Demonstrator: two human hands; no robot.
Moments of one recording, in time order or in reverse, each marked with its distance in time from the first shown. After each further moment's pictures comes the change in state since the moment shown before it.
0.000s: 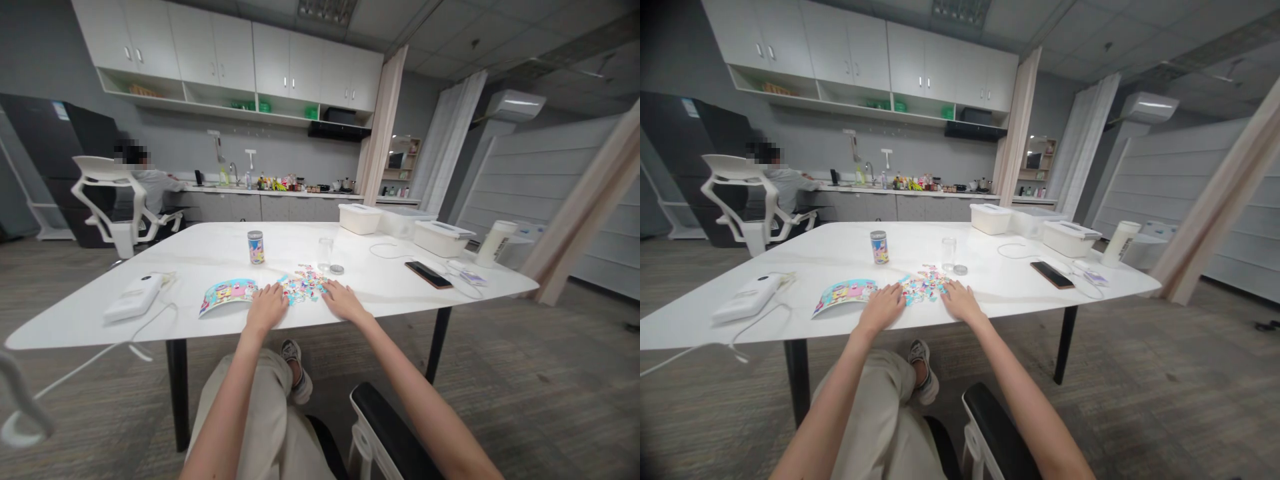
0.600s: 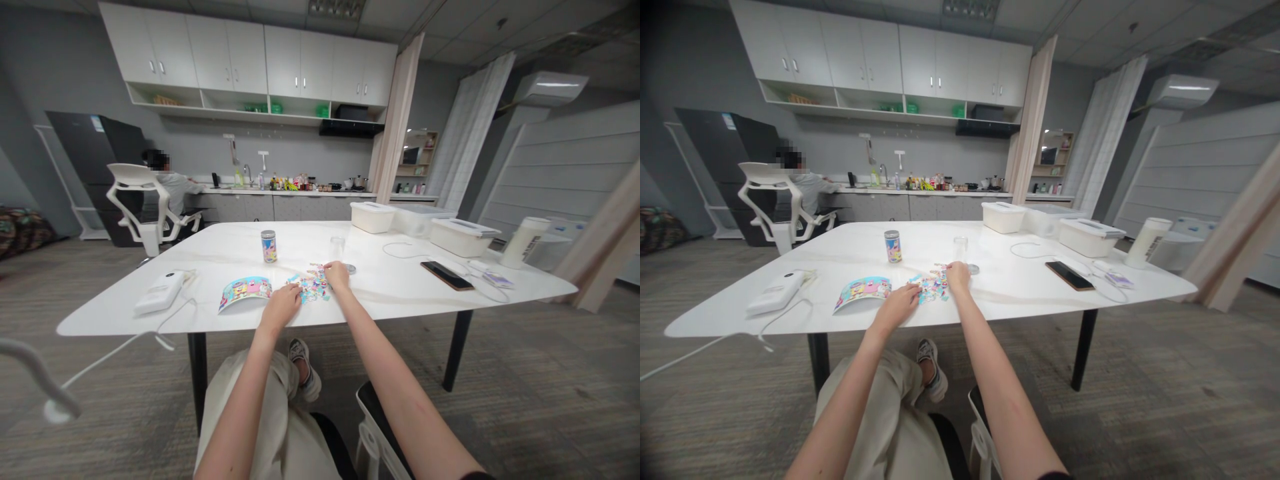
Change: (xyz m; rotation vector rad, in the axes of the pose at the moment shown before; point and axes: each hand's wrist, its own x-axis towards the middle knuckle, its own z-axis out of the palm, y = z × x) left_hand 0.005 -0.001 -0.002 -0.190 -0.044 0.070; right_hand 0.111 -0.019 0.027 0.352 0.454 0.266
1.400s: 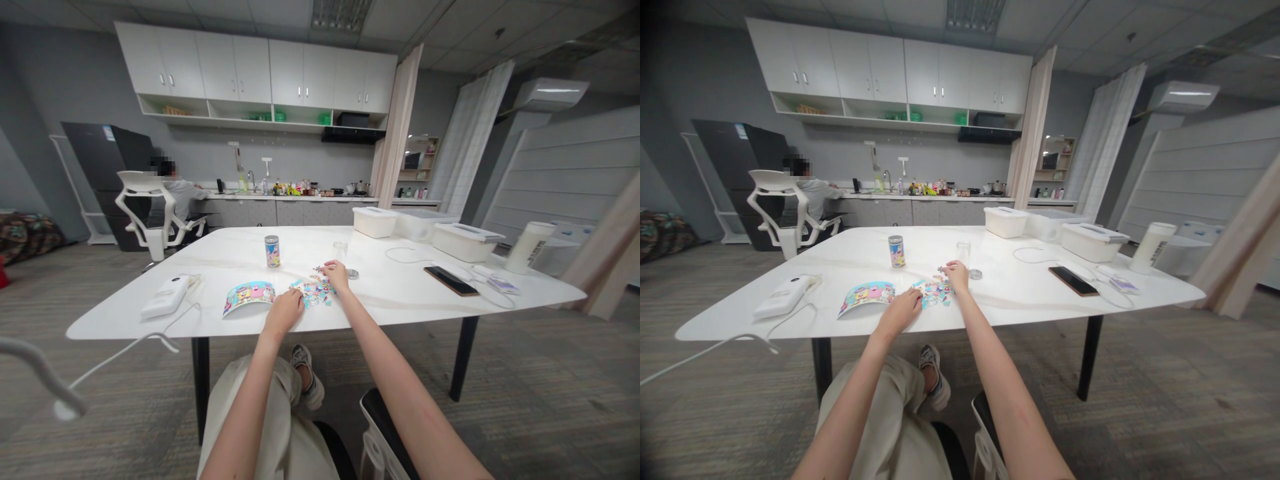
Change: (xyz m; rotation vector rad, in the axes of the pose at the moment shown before) left_hand -0.003 0.007 -0.008 0.020 -0.031 -0.064; right_hand 0.002 -0.007 0.006 0.499 -0.091 0.081
